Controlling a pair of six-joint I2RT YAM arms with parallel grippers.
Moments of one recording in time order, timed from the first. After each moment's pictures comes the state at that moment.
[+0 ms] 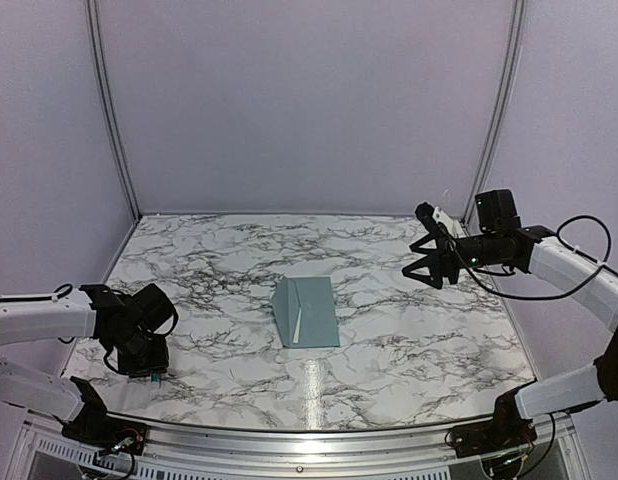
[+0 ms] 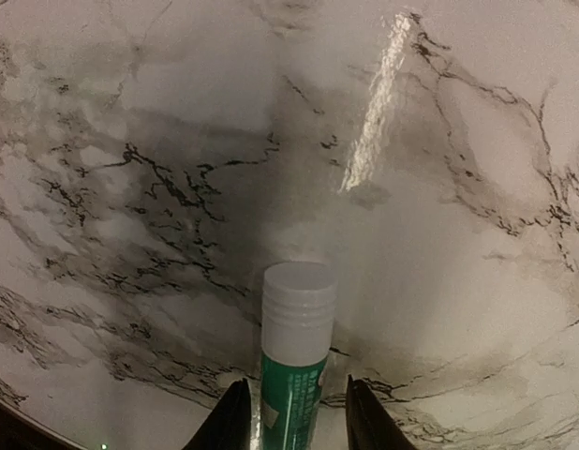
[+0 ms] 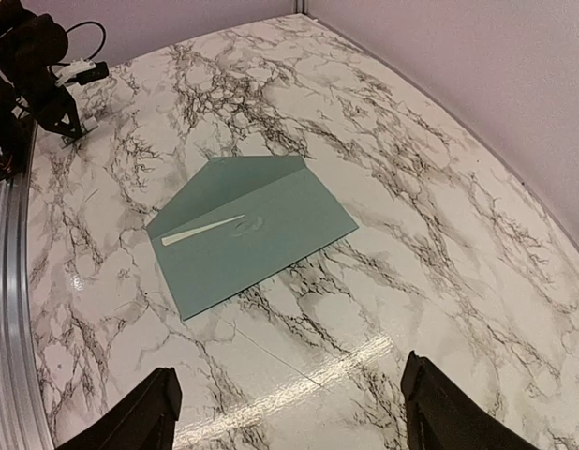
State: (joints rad) left arm -0.67 1.17 0.57 -0.86 -0.13 -0.95; right arm 0.23 1.24 0.98 -0.48 -0.74 -0.54
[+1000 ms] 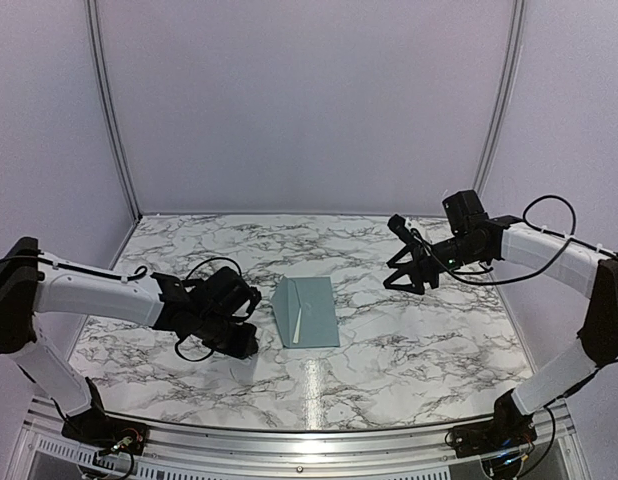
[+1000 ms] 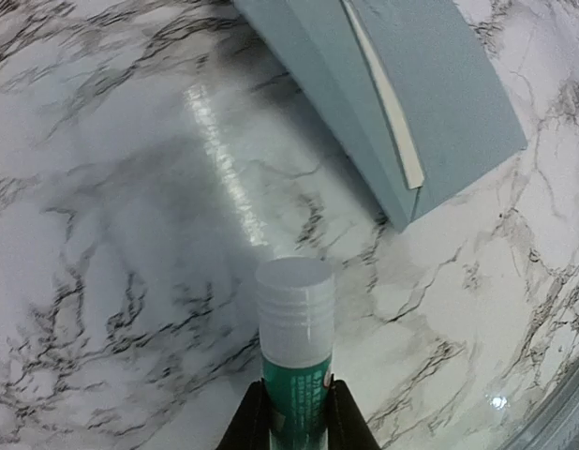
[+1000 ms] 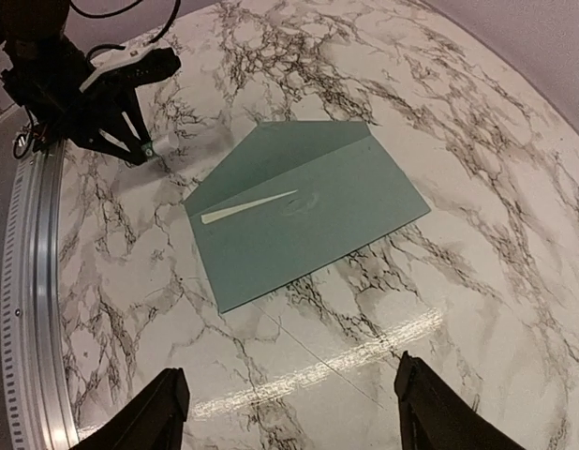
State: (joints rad) left arm -0.94 1.54 0.86 -0.42 -0.04 -0.61; right arm 0.31 1.43 1.07 -0.56 -0.77 -0.58
